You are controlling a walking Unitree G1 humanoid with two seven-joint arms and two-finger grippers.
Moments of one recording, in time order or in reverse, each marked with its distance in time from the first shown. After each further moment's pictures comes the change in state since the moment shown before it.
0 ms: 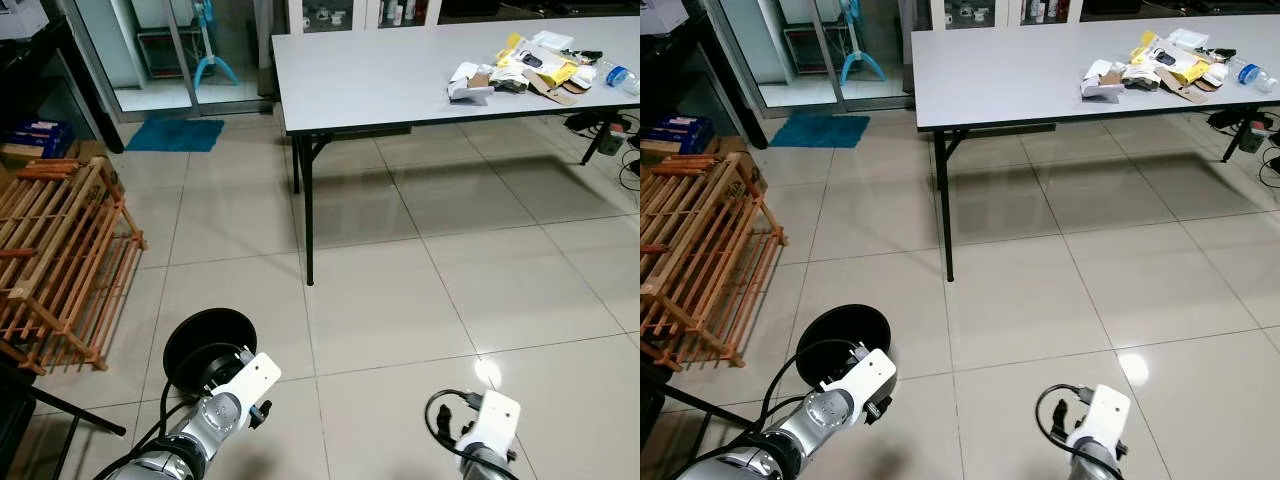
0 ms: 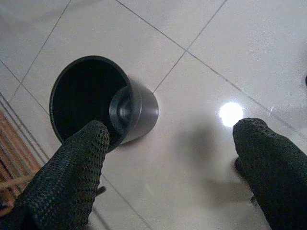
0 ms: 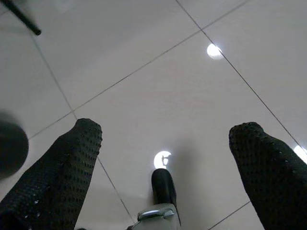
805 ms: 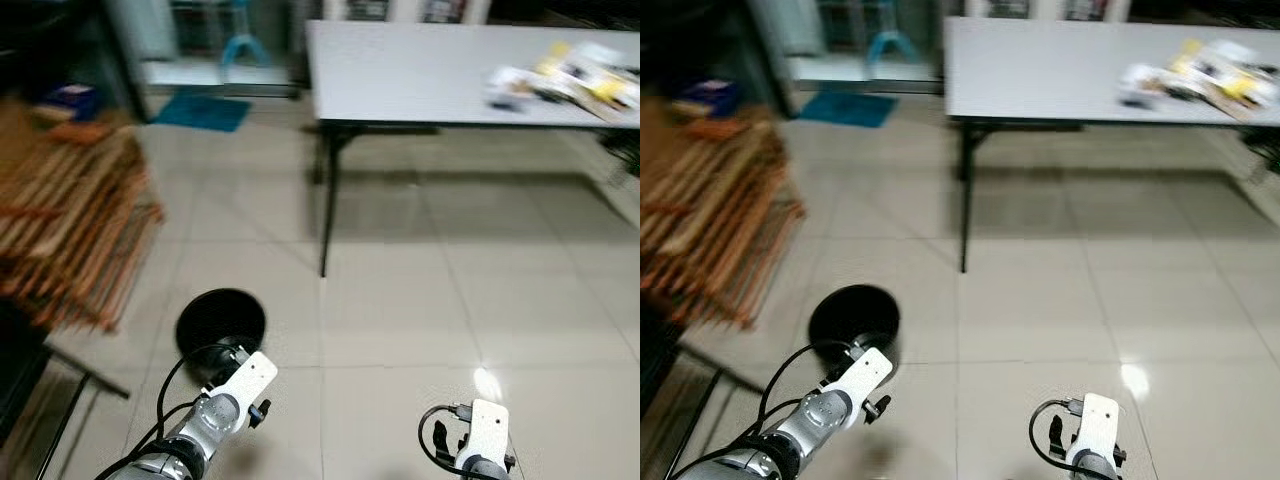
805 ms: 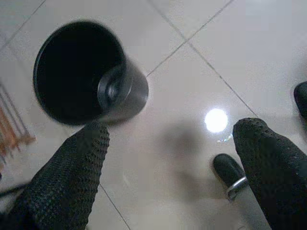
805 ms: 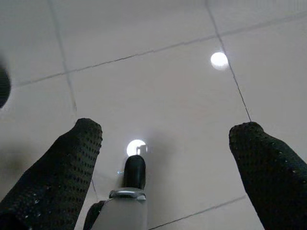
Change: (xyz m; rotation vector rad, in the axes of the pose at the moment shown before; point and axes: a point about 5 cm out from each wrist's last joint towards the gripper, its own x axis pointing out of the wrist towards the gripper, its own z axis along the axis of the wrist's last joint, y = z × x) left arm -0.001 0.000 -0.004 -0.052 0.005 0.009; right arm -0.004 -0.010 -0.013 -0.169 0.057 0.024
